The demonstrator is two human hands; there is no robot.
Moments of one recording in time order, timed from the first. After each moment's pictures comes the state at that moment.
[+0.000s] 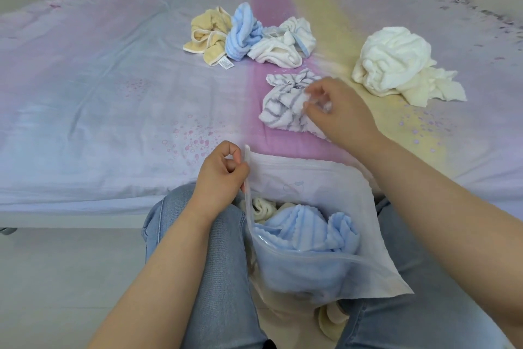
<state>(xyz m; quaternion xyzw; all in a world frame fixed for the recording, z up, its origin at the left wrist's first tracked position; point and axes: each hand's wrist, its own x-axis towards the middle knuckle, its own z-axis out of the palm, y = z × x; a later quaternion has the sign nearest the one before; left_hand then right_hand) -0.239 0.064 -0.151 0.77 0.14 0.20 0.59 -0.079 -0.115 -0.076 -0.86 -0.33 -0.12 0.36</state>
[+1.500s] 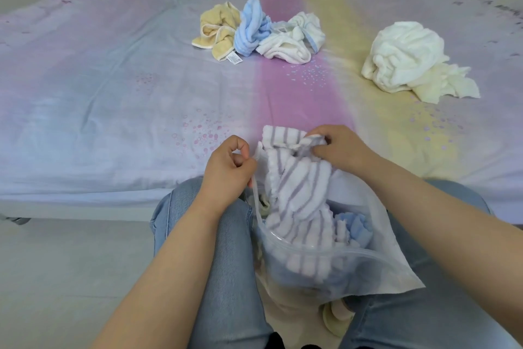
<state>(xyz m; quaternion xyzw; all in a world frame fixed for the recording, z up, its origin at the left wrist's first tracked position) -0.245 0.062 -0.147 0.78 0.14 0.21 0.58 -0.090 -0.119 -0.125 -0.87 -0.28 0.12 0.39</state>
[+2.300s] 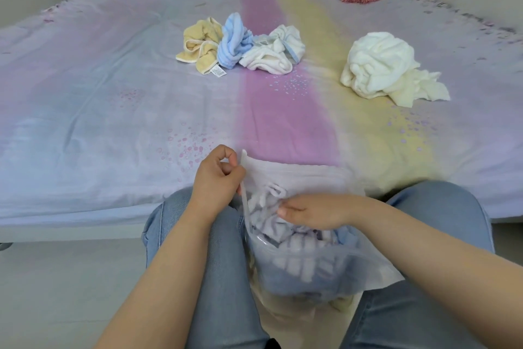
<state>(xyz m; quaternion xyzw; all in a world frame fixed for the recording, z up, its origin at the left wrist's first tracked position) -0.237 0.057 -0.143 0.78 0.16 0.21 0.57 -0.157 -0.140 -0.133 -0.82 -0.42 0.37 0.11</state>
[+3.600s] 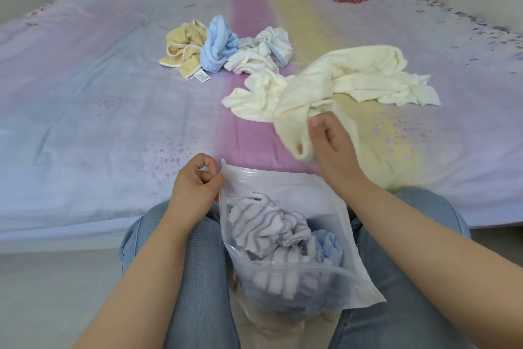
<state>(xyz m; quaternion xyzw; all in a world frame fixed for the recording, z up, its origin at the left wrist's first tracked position) -0.219 0.058 -0.148 0.79 0.16 0.21 0.56 -0.092 -0.153 -0.109 -0.72 -0.28 -0.06 0.64</state>
